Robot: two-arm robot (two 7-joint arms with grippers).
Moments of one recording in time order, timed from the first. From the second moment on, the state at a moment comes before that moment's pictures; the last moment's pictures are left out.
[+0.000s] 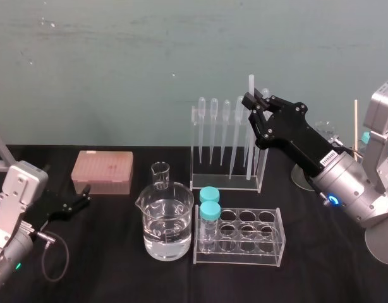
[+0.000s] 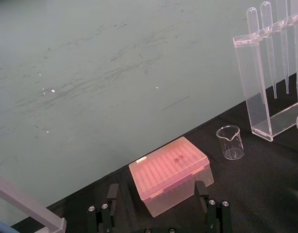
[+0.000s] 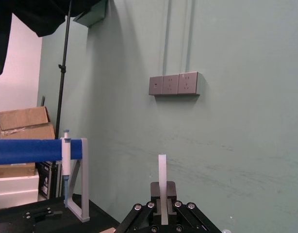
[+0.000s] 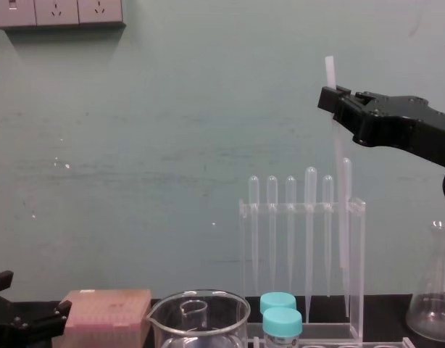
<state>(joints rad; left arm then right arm) -0.20 0.60 0.45 -1.41 -0.25 -0.12 0.03 0.31 0.36 -0.29 -1.53 0.45 -0.22 0.49</state>
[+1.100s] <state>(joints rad) -0.20 0.60 0.45 -1.41 -0.25 -0.12 0.03 0.31 0.38 -0.31 -1.45 0.54 -0.29 0.63</state>
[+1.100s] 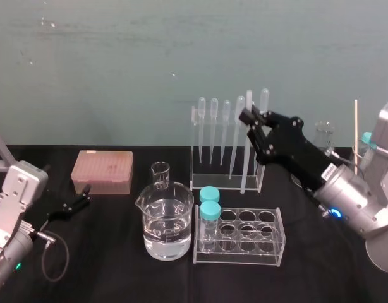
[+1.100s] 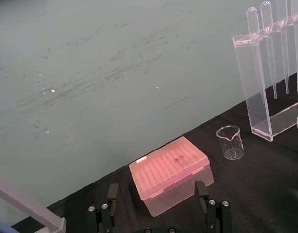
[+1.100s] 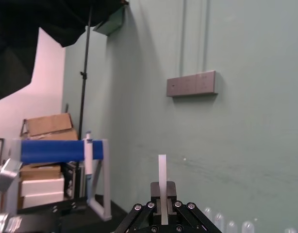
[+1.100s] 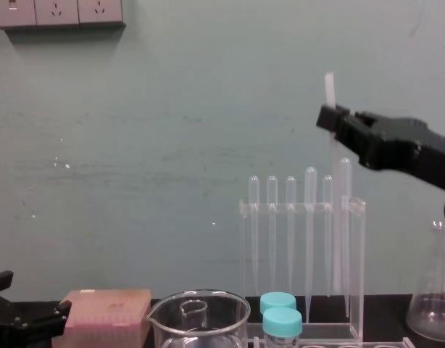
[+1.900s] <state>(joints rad) -0.20 0.60 0.45 -1.41 -0.25 -0.12 0.03 0.35 0.36 -0.35 -1.28 0.53 -0.34 0.67</state>
